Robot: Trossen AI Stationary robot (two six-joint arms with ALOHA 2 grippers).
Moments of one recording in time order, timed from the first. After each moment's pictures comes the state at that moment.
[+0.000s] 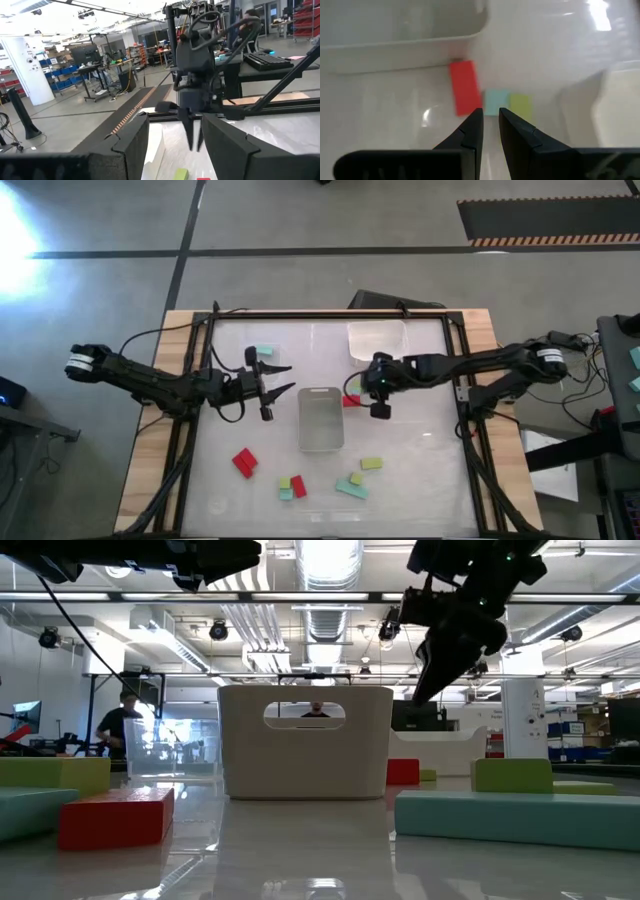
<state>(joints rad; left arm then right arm) -0.16 1.02 0.48 0.66 -0.42 0.24 -0.06 1.42 0.91 -0.47 0.08 -0.04</state>
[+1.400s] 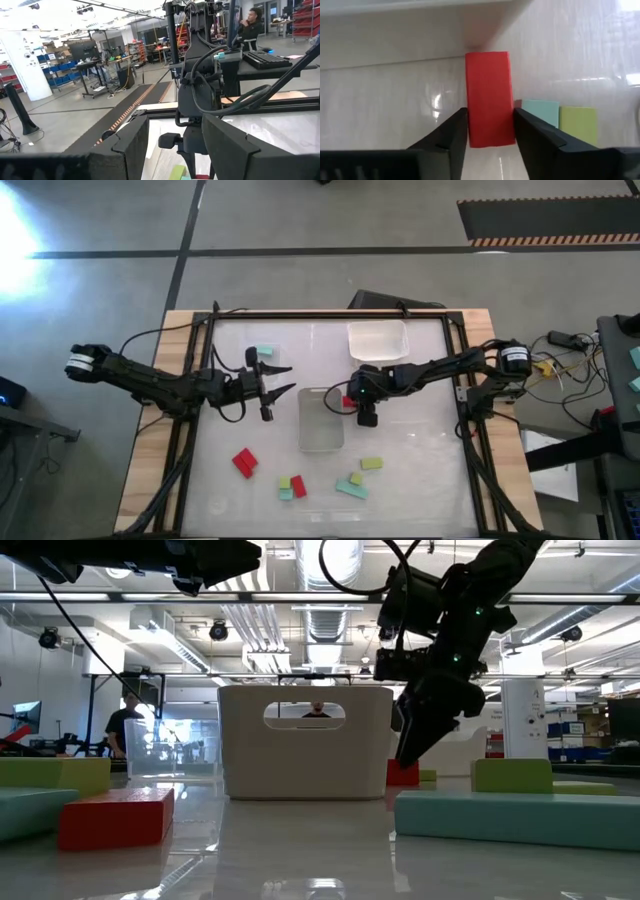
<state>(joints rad) -0.16 1.02 0.48 0.65 -0.42 0.22 -0.06 1.69 0.91 -0.29 0.03 -0.01</state>
